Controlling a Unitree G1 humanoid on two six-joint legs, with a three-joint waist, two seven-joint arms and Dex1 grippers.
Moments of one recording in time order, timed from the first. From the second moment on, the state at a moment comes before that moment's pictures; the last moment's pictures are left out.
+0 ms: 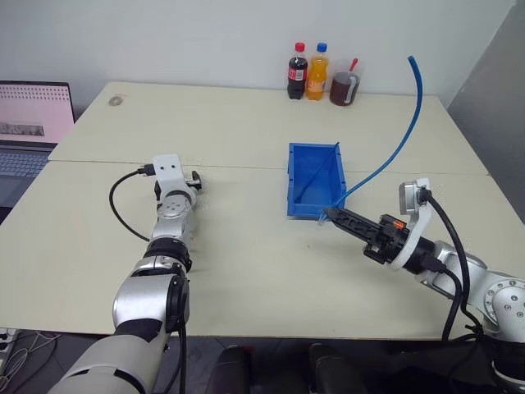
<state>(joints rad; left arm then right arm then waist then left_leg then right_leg) -0.93 0.32 0.22 1.16 -0.12 -0.10 0.15 -0.18 -0.63 -0.10 -0.45 1.71 0.82 0.10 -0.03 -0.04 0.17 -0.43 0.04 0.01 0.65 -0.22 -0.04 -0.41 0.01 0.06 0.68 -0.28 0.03</state>
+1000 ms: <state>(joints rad) -0.65 0.50 0.04 0.62 -0.24 0.15 -0.81 -0.18 -0.74 -0.14 -0.48 1.65 0.85 0.15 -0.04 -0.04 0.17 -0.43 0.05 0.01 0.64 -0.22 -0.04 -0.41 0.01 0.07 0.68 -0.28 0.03</state>
